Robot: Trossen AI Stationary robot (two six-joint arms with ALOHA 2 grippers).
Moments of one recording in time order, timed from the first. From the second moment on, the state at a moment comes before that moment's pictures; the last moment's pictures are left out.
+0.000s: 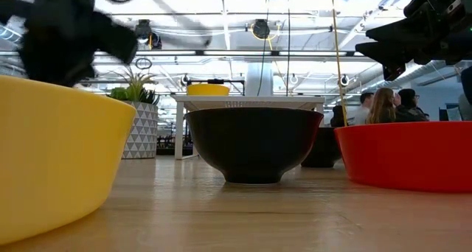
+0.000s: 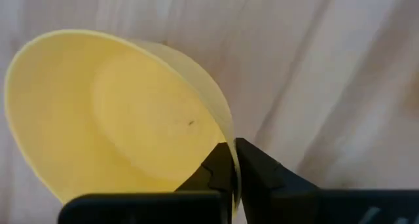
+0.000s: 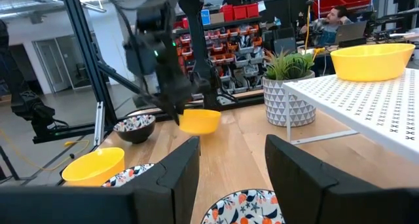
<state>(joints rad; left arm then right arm) -0.33 1.57 1.07 -1.05 0.05 -0.69 0.21 0.34 0.01 0.39 0.26 0.17</state>
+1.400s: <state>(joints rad) 0.40 1.63 1.55 -0.69 -0.27 0.25 0.21 0.34 0.01 0.39 0.26 0.17</state>
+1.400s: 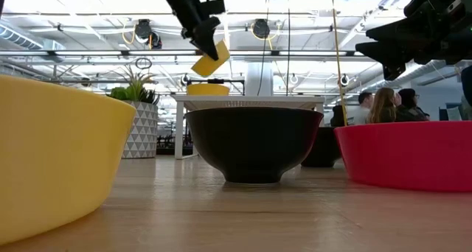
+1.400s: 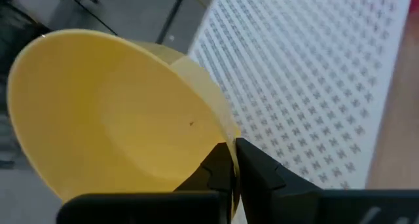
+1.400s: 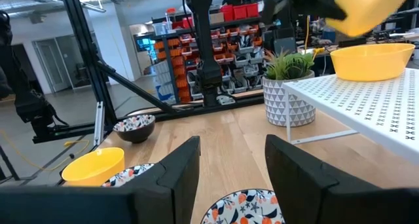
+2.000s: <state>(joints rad) 0.45 1.69 1.55 -0.70 -0.23 0.25 0.21 0.34 0.01 0.39 0.26 0.17</state>
